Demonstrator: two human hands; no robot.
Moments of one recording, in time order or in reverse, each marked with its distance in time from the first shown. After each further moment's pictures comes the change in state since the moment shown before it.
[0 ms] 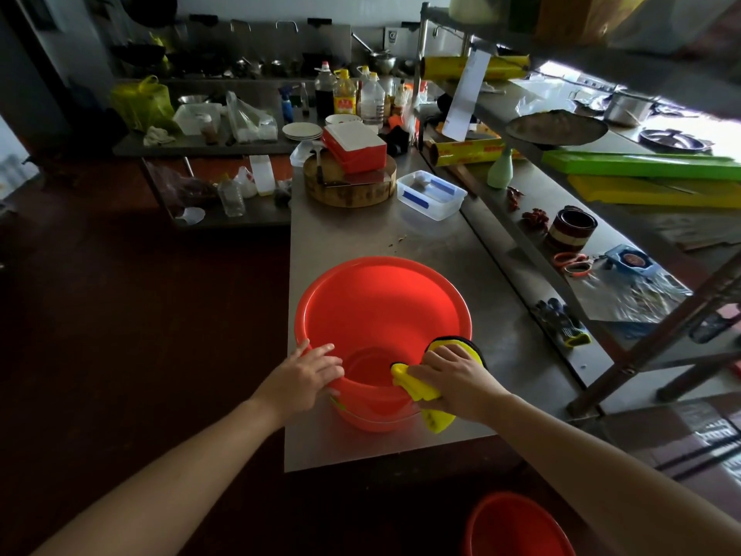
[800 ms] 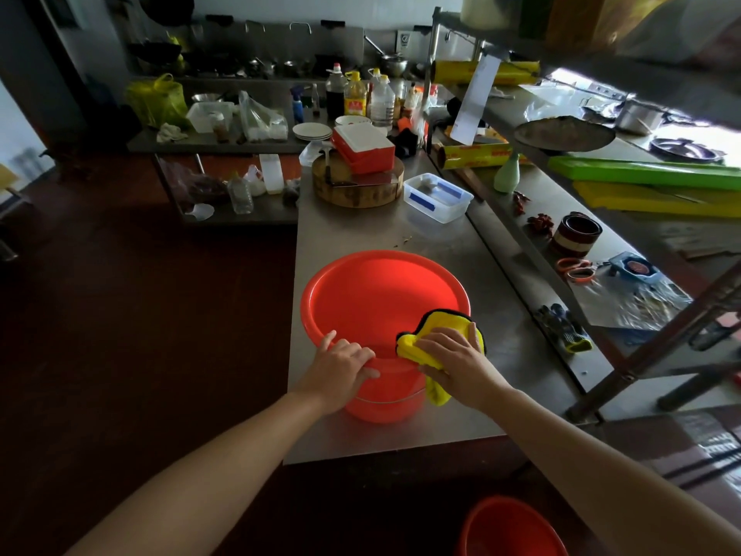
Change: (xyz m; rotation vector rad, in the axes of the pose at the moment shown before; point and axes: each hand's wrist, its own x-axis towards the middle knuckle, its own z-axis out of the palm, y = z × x) left_hand 0.044 0.044 0.016 -0.129 0.155 -0.163; right_hand 0.004 0.001 -0.023 0.334 0.015 0.296
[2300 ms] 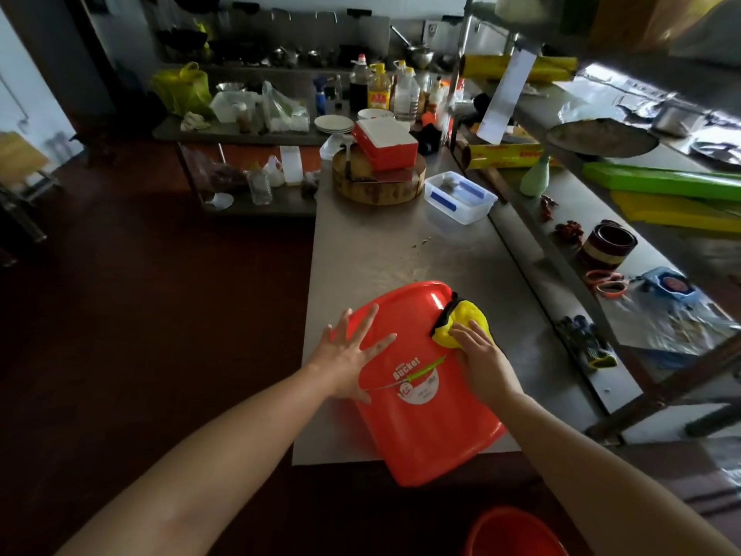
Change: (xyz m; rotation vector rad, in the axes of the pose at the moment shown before) left_hand 0.030 -0.034 0.001 0.334 -0.339 -0.063; right_hand 0.027 0.016 0.008 0.164 0.071 0.332
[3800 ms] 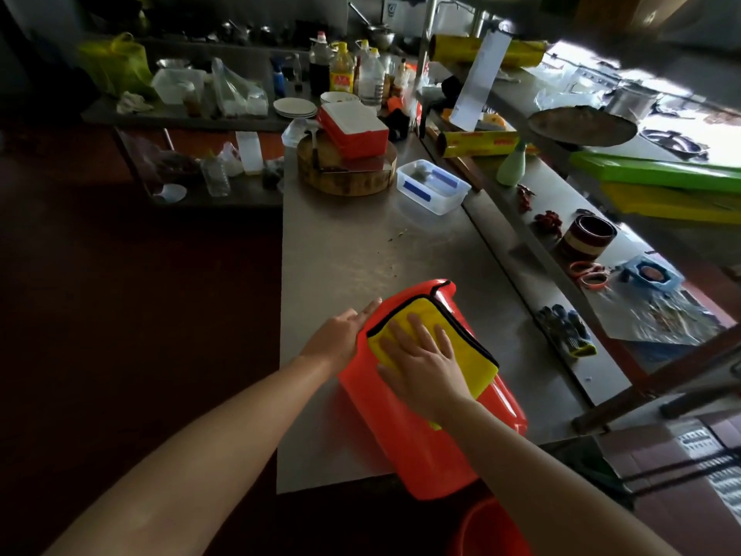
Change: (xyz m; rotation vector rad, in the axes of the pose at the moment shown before) left_hand 0.067 -0.030 -0.008 -0.630 0.138 -0.038; right_hand 0.027 -0.068 0.051 -0.404 -0.156 -0.110
